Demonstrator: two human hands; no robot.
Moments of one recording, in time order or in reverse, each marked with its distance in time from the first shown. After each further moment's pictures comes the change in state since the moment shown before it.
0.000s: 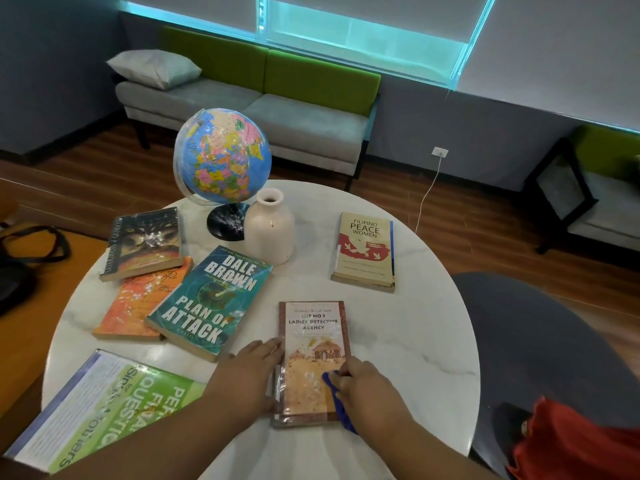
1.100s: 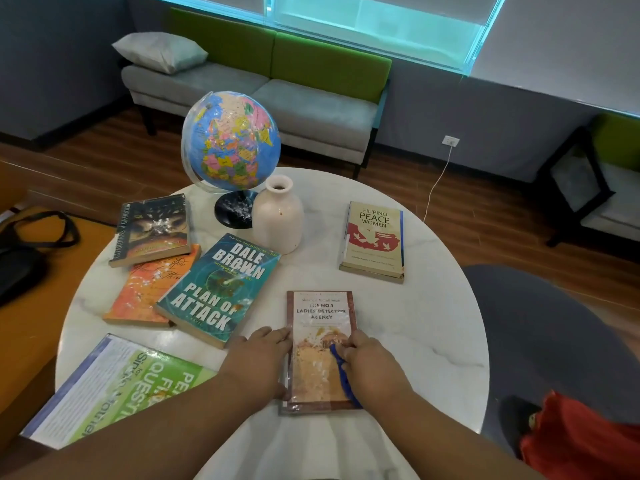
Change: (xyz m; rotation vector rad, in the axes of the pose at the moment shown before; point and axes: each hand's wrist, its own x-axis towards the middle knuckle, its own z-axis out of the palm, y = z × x) left_hand 0.007 0.006 -0.007 0.120 -0.063 0.024; right_hand 0.023 -0.013 -0.006 0.273 -0.038 0.213
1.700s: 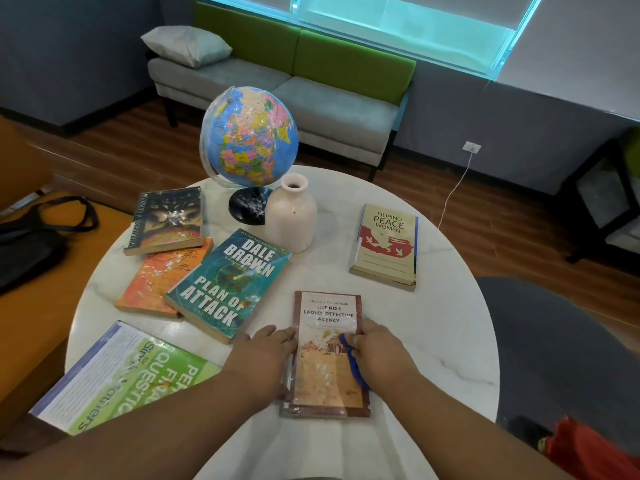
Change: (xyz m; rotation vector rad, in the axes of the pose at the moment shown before) left_hand 0.000 0.000 0.001 -0.035 -0.032 -0.043; right_hand 0.022 -0.012 -0.023 0.101 -0.023 -0.017
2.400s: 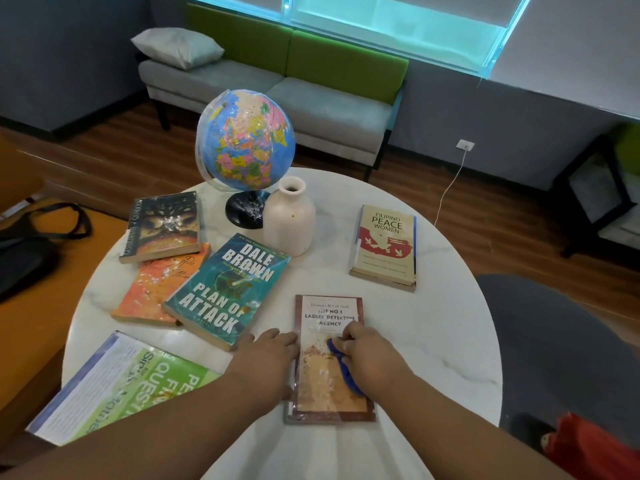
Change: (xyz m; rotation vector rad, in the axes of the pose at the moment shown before) left_hand 0.007 -0.004 0.000 0.036 0.058 0.050; right_hand 0.004 -0.004 0.010 -0.584 -0.036 -0.277
